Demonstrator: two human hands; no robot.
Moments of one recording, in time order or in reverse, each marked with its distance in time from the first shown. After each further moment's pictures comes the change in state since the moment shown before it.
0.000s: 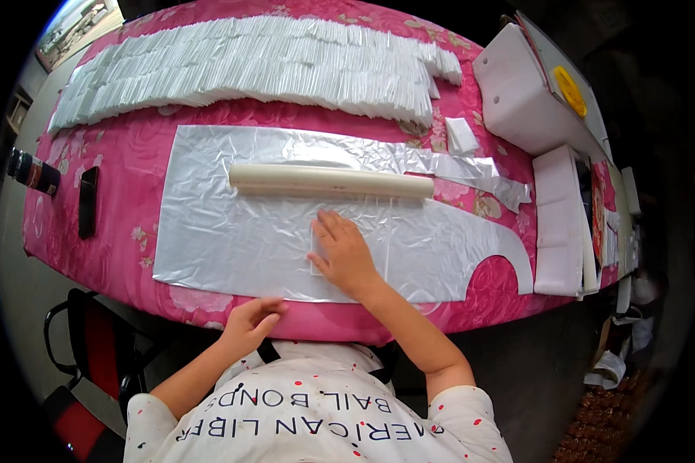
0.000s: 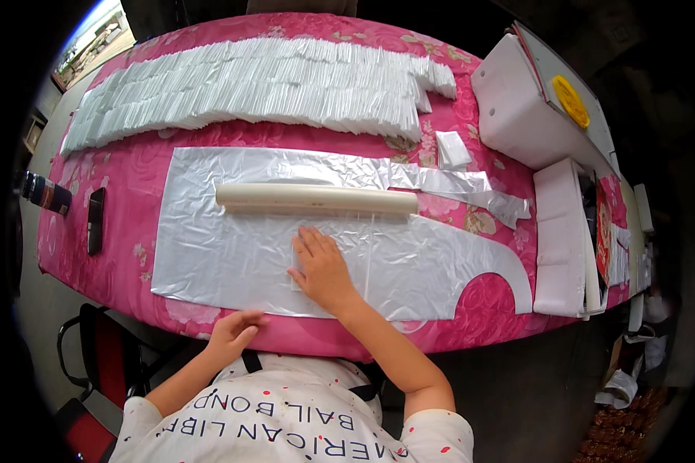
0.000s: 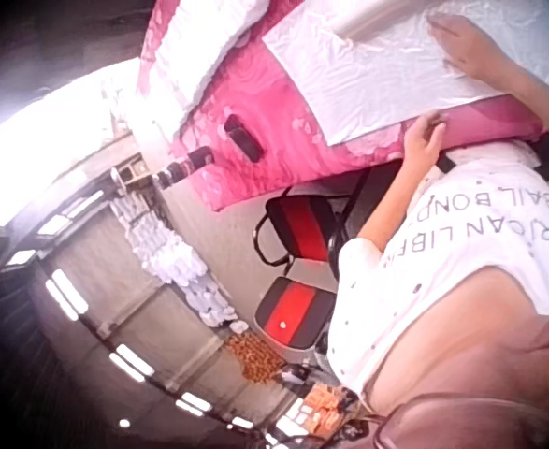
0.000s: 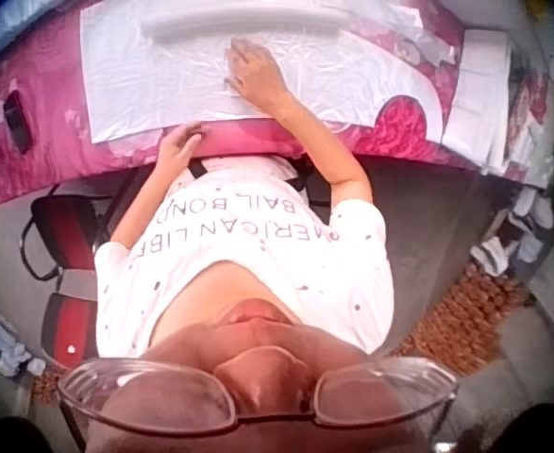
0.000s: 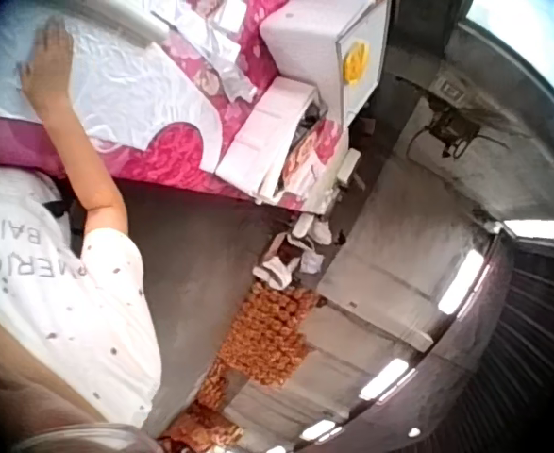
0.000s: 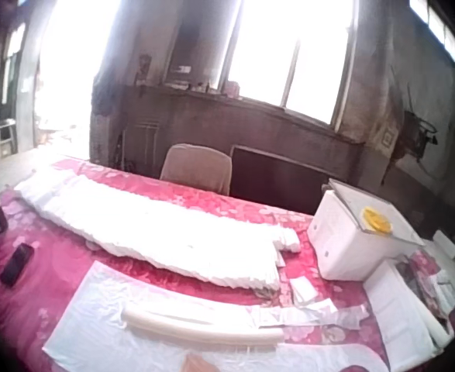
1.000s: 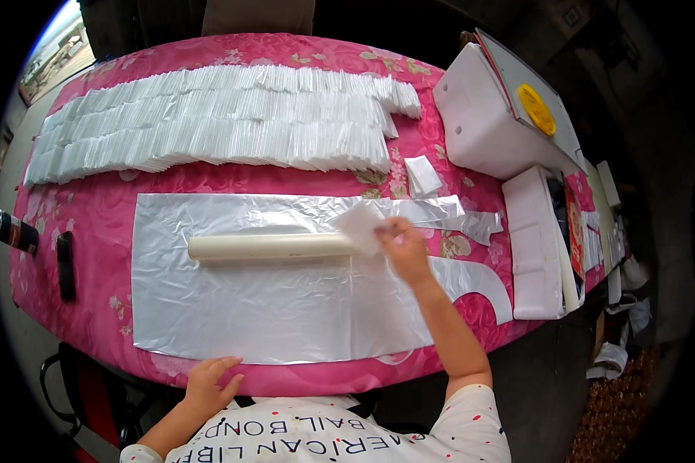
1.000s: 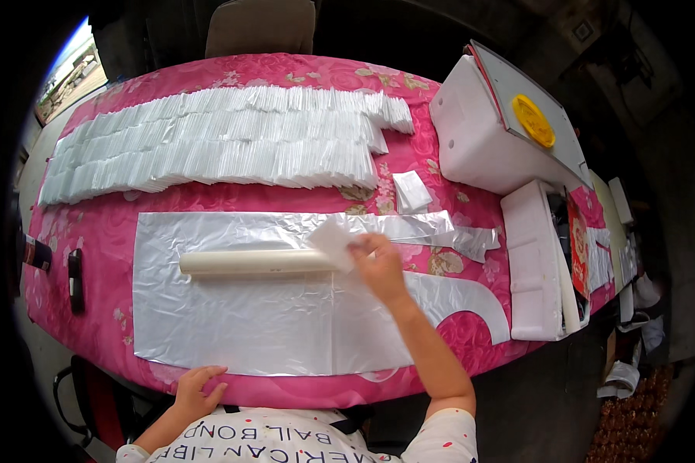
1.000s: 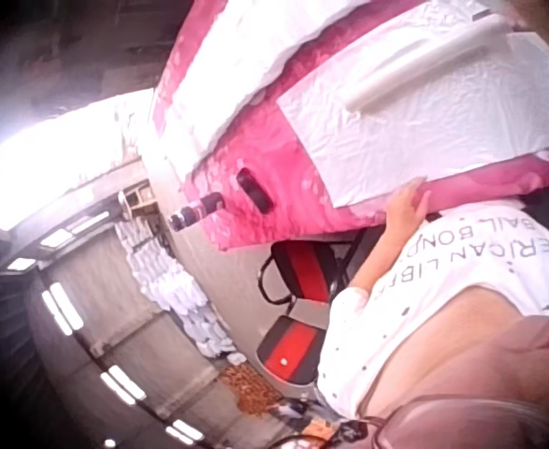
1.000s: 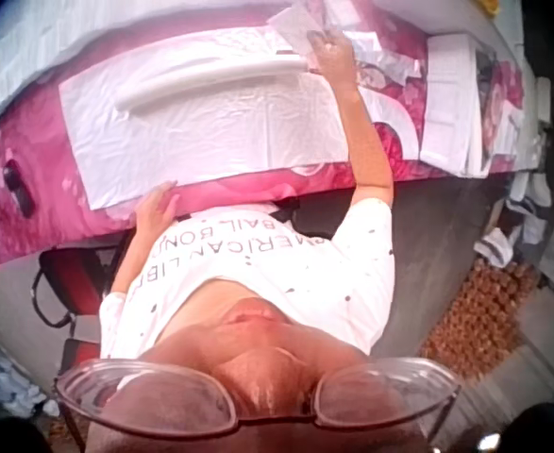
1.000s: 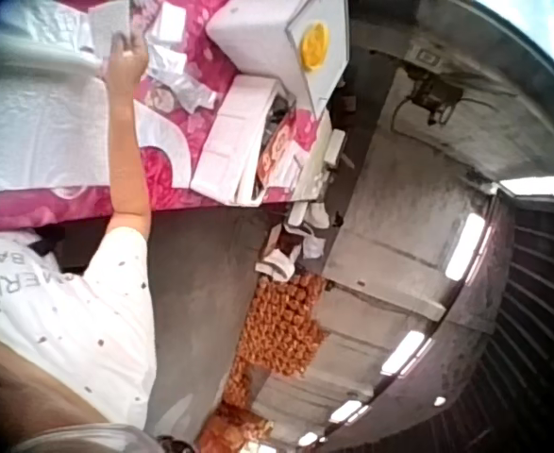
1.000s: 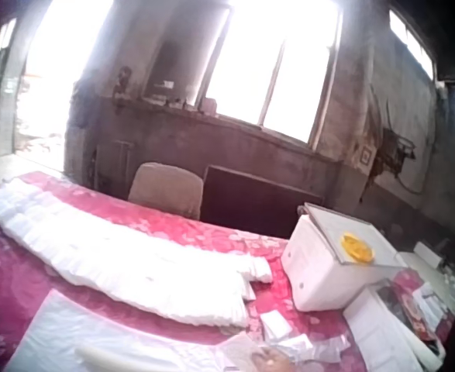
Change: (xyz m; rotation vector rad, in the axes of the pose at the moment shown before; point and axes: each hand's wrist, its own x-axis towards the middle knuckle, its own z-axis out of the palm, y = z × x) left_hand 0.009 0.049 -0.015 0.755 0.121 0.220; right_hand 0.031 0.121 -0.110 0.516 0.349 0.412
